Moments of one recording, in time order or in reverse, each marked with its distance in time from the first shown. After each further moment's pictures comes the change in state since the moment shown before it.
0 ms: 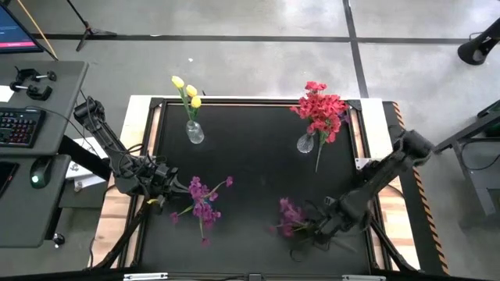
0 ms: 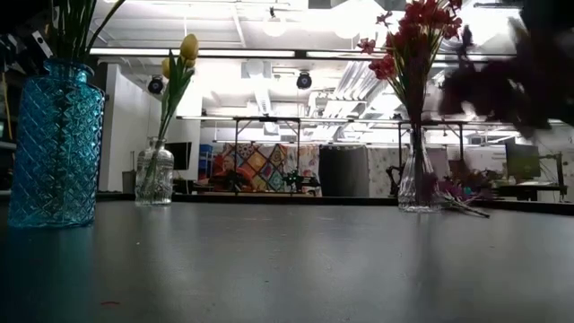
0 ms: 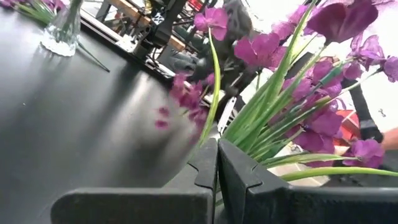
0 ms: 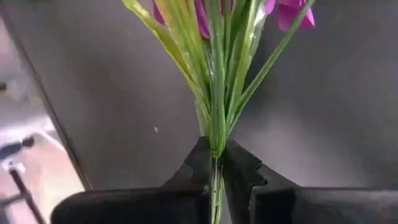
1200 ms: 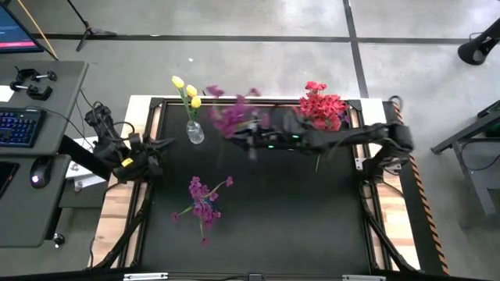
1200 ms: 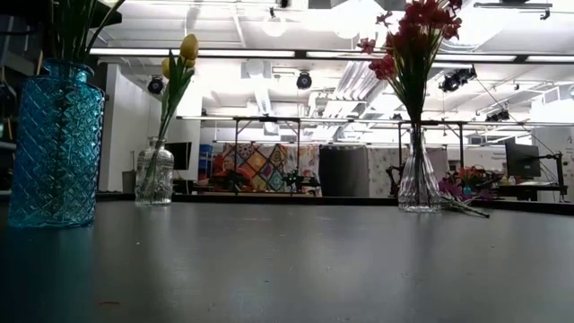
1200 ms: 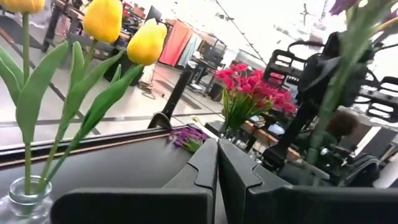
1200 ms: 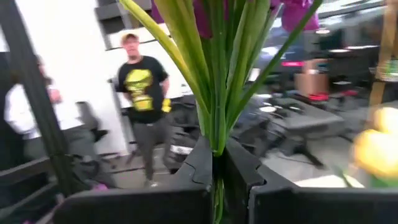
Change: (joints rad) left arm 0.000 -0.388 0.001 0.217 -0.650 0.736; right arm -0.737 0.164 0.372 1.288 -0.012 -0.915
